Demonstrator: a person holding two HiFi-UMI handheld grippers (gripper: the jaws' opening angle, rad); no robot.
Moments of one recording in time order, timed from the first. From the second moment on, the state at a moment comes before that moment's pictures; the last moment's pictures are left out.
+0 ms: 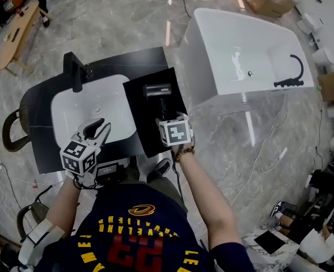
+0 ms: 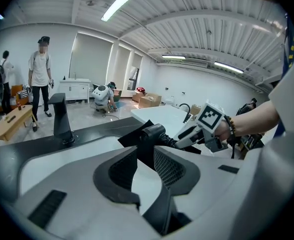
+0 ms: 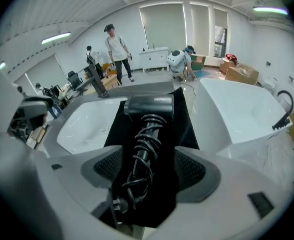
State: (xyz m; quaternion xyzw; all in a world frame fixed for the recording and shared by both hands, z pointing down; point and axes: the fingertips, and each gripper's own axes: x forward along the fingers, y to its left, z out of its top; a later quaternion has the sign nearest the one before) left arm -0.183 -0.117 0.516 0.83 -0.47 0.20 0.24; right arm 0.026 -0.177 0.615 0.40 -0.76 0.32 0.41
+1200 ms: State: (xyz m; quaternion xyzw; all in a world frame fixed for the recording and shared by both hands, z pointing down) left arm 0.005 -0.075 0.273 0.94 -0.29 -0.03 0.18; right arm 0.061 -0.085 0.298 0.45 -0.87 0.17 -0.01
